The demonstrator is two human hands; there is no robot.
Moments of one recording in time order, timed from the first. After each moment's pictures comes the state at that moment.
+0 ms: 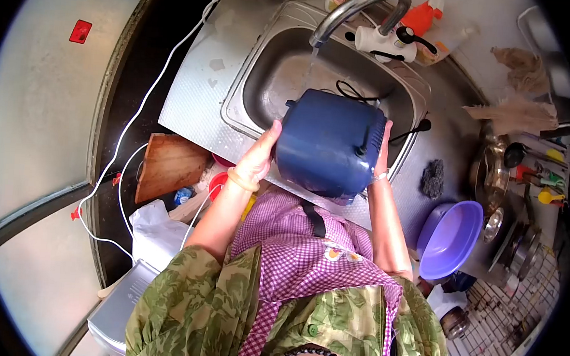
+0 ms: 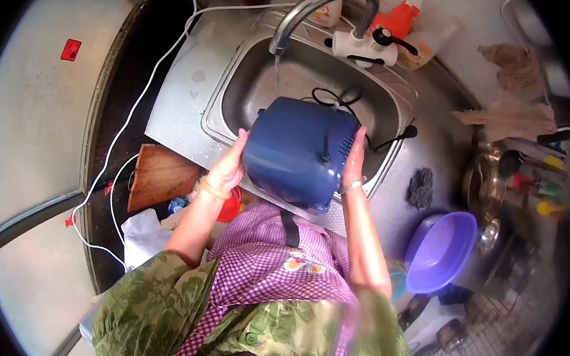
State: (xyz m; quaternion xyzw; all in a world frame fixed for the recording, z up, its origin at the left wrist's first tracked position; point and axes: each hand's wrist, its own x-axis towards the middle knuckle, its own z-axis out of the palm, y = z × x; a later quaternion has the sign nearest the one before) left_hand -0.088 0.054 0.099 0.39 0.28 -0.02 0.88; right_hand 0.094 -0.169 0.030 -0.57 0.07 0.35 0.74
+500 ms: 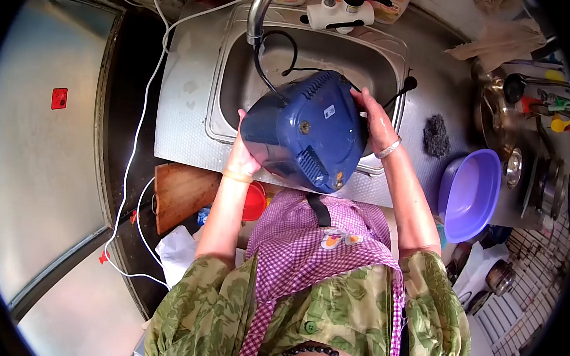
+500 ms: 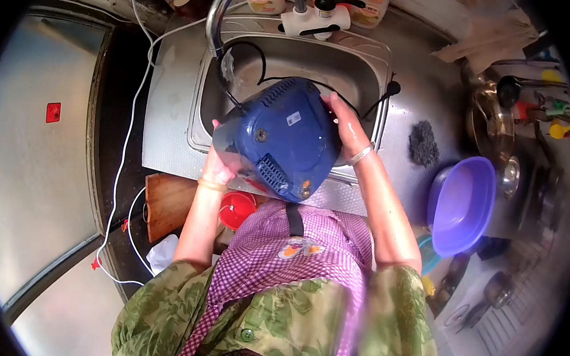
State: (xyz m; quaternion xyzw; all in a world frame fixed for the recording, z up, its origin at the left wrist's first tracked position) left_hand -0.064 0.062 0.081 0.23 0.28 -0.06 0.93; right_hand 0.104 -0.178 0.108 -0.65 0.03 0.37 0.66
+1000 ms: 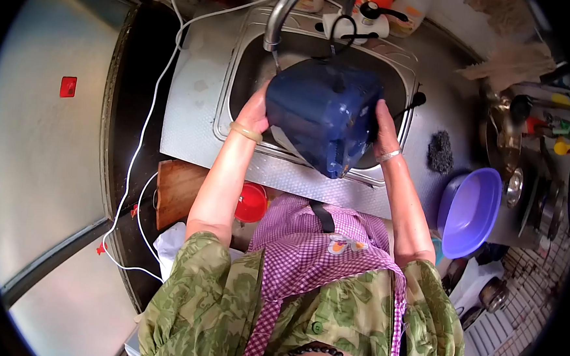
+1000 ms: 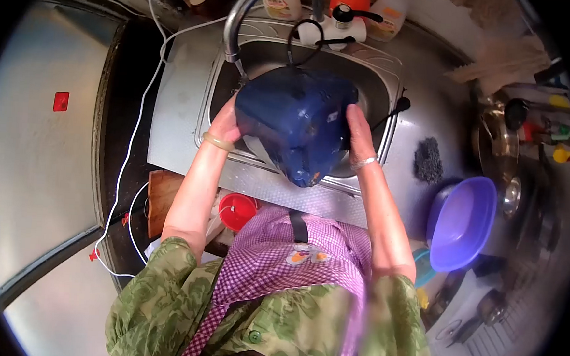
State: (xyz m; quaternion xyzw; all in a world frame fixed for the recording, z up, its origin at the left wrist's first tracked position) left_hand 0.031 0.108 0.062 0.32 0.21 -0.08 0.92; right_hand 0.119 -0.188 0.044 -0.58 0.06 0.33 0.75
